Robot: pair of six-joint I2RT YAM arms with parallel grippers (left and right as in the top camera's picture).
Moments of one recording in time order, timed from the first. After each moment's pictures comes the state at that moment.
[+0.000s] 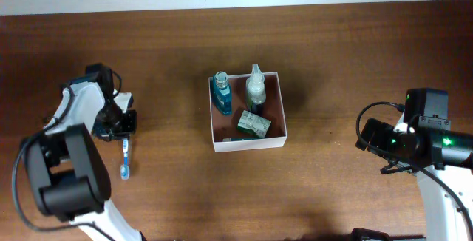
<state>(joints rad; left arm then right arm) 0.20 1.95 1.34 -1.02 -0.03 0.19 -0.22 1.12 1.08 -1.21 0.04 0.31</state>
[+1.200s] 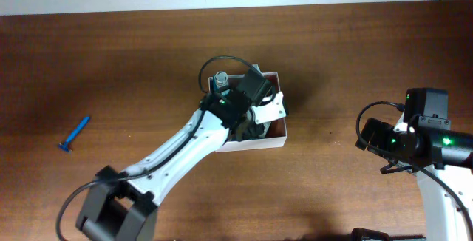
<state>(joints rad) -0.70 1.77 1.36 -0.71 -0.05 0.62 -0.22 1.12 1.08 -1.20 0.04 0.31</state>
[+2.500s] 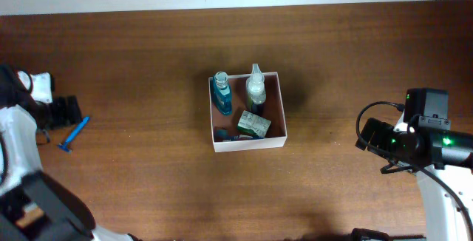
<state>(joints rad) 0.57 1.78 1.39 -0.84 0.10 0.31 -0.22 1.12 1.08 -1.20 0.04 0.31</state>
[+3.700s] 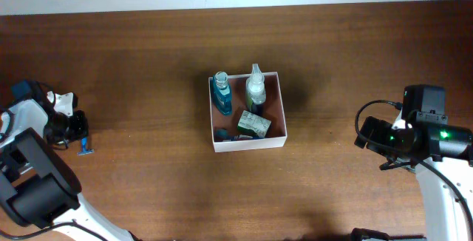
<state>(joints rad) 0.57 2.05 1.39 -0.81 0.12 0.31 -0.22 1.16 1.08 -1.19 0.04 0.31</state>
